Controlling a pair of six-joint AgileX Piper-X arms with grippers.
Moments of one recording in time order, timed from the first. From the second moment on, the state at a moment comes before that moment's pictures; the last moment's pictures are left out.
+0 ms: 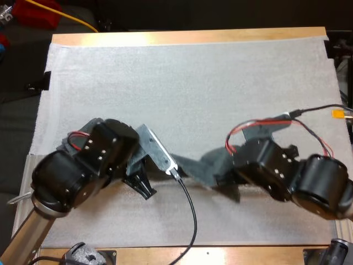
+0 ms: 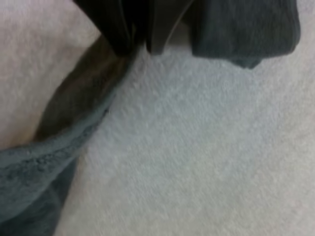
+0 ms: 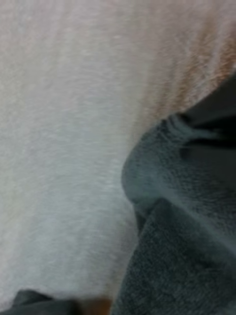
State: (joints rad) left arm -0.68 1.03 -1.34 1.43 -0.10 -1.48; right arm 1.04 1.16 -1.37 1.32 0.39 -1.29
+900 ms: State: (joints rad) left arm -0.84 1.07 -1.18 1.36 -0.24 -1.60; right arm 0.95 1.10 -1.20 1.26 0.35 -1.18
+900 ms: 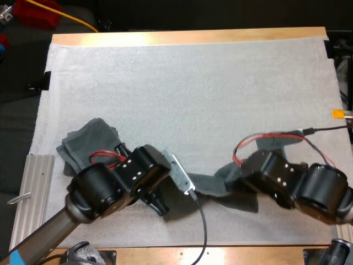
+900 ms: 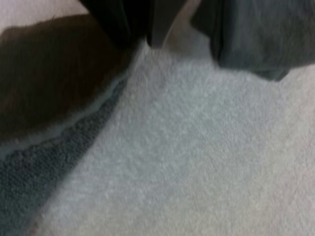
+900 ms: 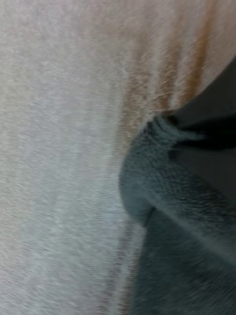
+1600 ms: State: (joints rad) left arm -0.55 1.31 -1.17 1.05 -0.21 -1.39; right arm 0.55 1.32 -1.14 0.92 -0.03 -1.16
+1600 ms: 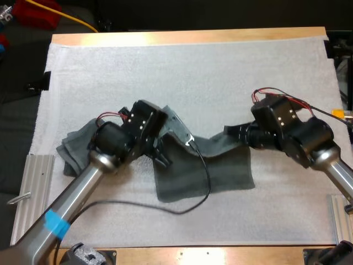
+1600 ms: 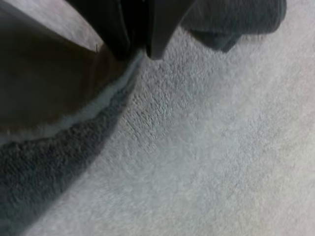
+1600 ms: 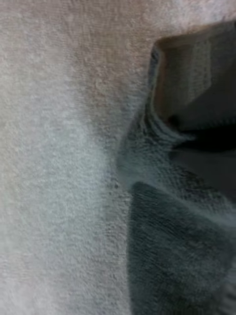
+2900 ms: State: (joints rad) left arm -0.38 1.68 -1.17 0.79 -0.06 -1.40; right arm 0.34 1.68 -1.14 0.46 -0.30 -0.69
